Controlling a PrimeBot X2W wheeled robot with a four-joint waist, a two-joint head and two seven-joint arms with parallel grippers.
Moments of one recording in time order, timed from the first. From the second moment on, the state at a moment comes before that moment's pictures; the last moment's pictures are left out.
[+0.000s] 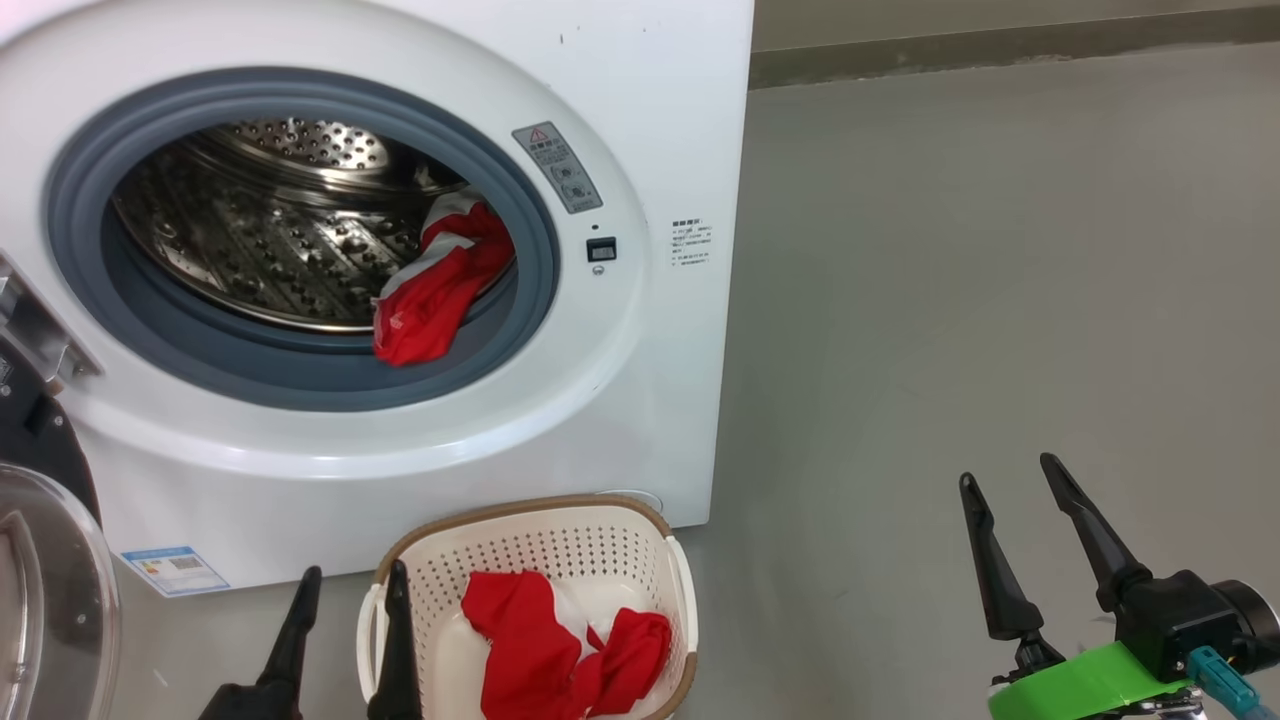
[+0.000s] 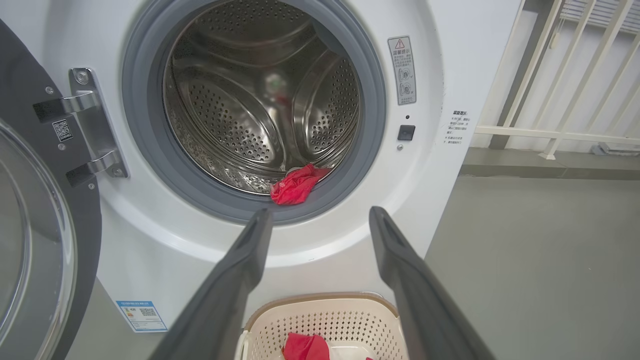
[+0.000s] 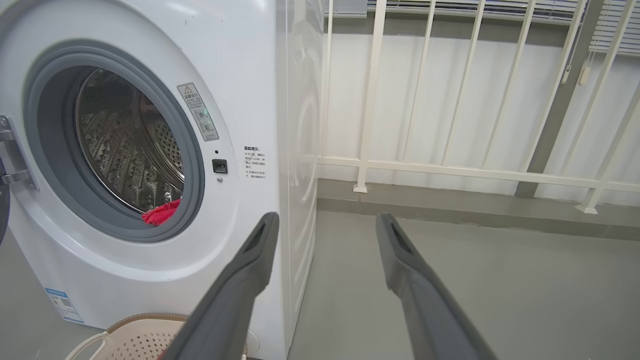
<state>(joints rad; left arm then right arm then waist) 0.04 0.09 -0.13 0.08 -0.25 0.14 -0.21 0.04 -0.04 -0.02 0.08 0.12 0.12 -0.26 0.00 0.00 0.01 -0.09</state>
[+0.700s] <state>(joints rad) 0.04 0.09 -0.14 0.08 -0.28 0.14 -0.21 0.04 -0.04 -0.01 0.08 0.11 0.12 -0.26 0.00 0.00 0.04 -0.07</state>
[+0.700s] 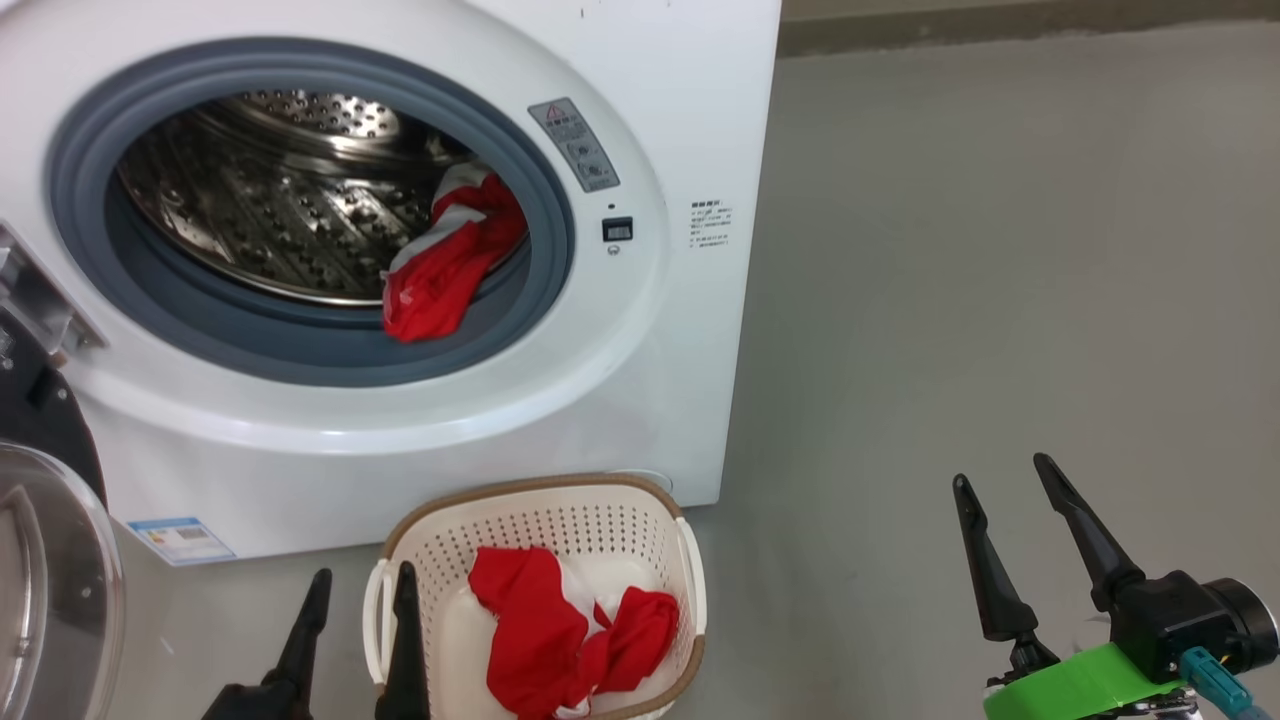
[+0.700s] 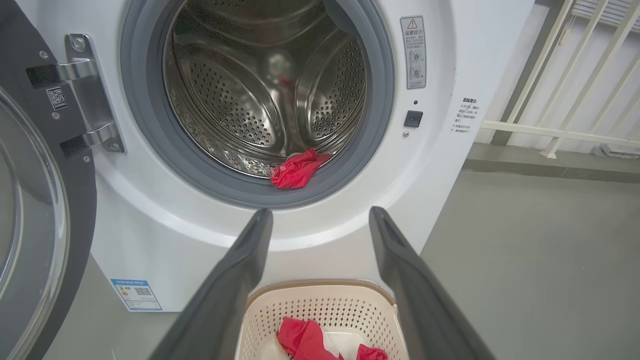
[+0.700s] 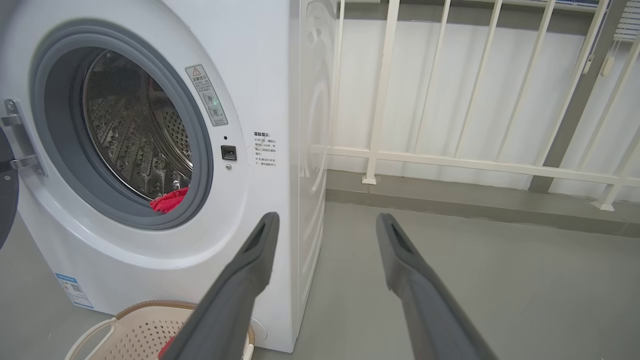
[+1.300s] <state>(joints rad) -0.26 0.09 -0.14 0.16 -0.29 0.14 -0.22 -0.06 -0.04 0.02 0.04 0.11 0.12 -0.26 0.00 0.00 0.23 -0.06</state>
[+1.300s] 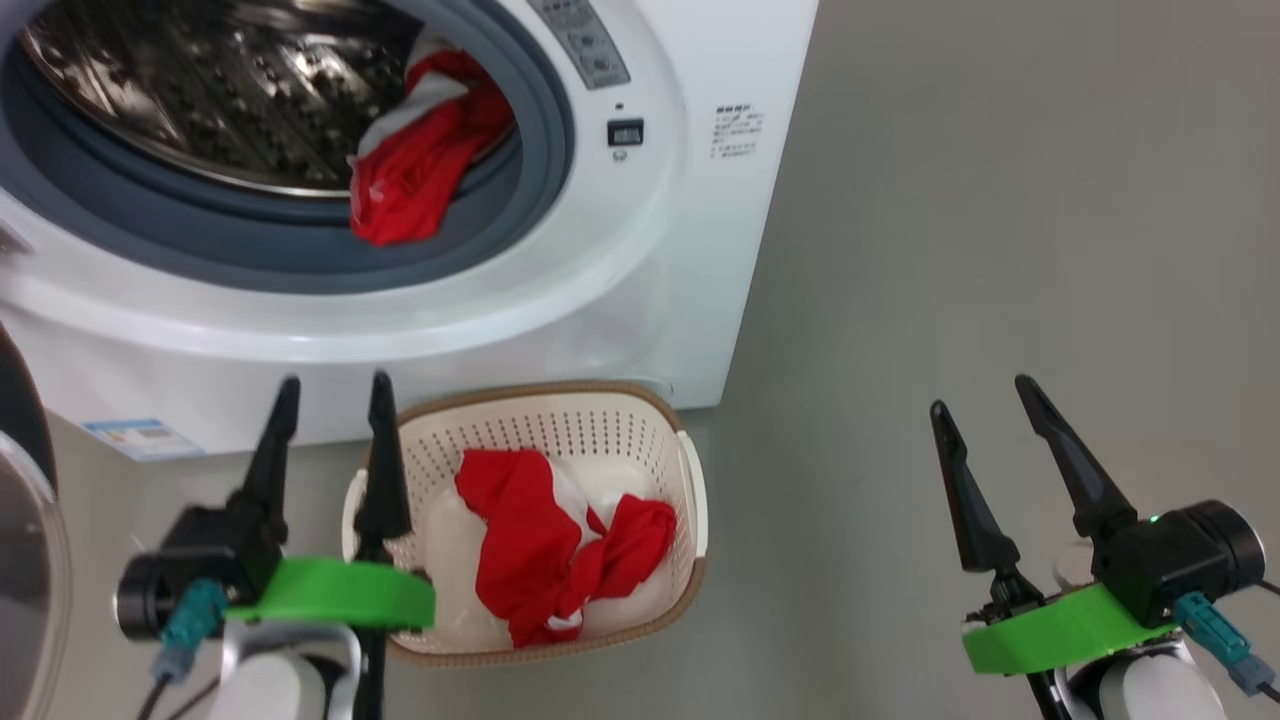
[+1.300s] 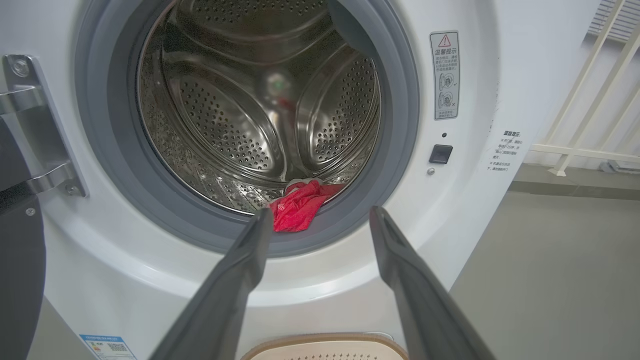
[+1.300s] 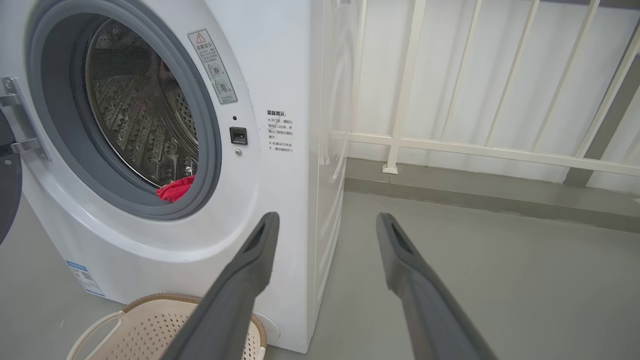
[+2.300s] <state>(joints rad) -0.94 0.14 -0.02 0.56 -0.29 0.04 -0.25 -0.27 -0.05 0.09 0.00 0.16 0.12 -0.26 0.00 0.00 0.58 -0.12</state>
